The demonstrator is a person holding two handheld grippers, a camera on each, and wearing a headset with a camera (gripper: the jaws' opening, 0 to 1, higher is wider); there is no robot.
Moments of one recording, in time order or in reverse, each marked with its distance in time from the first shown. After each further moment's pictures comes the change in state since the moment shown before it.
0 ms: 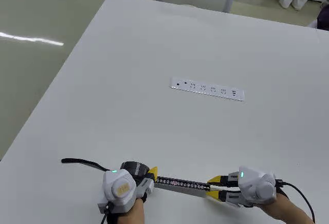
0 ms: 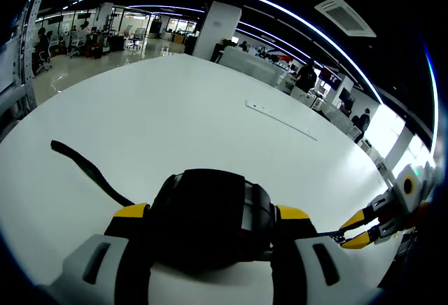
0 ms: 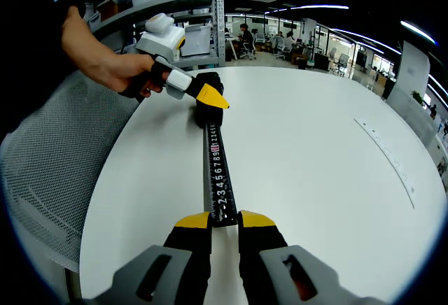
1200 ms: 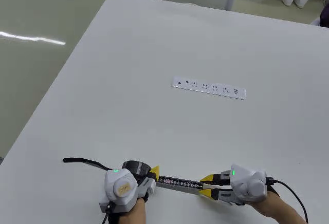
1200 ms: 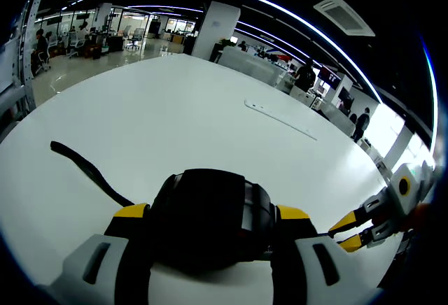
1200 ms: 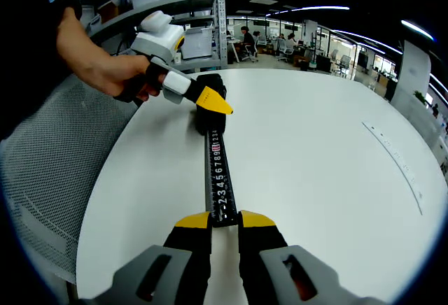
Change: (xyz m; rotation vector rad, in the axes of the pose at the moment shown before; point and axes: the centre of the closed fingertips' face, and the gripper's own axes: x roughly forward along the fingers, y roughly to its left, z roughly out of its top) left arm -0.001 0.000 0.001 0.005 0.000 -0.004; right arm 0.023 0.003 0.009 0.004 -0.021 0.017
